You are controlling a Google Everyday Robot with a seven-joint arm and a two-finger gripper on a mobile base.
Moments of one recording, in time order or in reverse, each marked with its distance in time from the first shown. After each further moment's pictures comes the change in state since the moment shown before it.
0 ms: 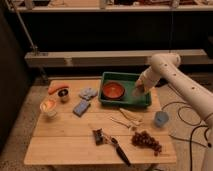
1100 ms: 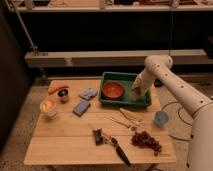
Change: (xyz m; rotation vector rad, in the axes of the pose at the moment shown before) arm -0.003 -0.002 0.040 -0.046 -0.055 -0.030
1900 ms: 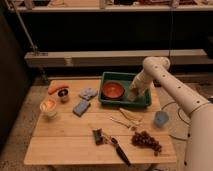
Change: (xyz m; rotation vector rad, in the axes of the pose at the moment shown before) arm -0.006 -0.006 0.017 0.016 -0.029 -0.045
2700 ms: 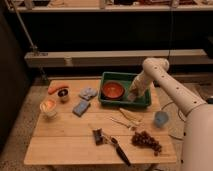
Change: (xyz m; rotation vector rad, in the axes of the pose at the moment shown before) arm 0.006 0.006 0.012 -0.007 -0.013 0.001
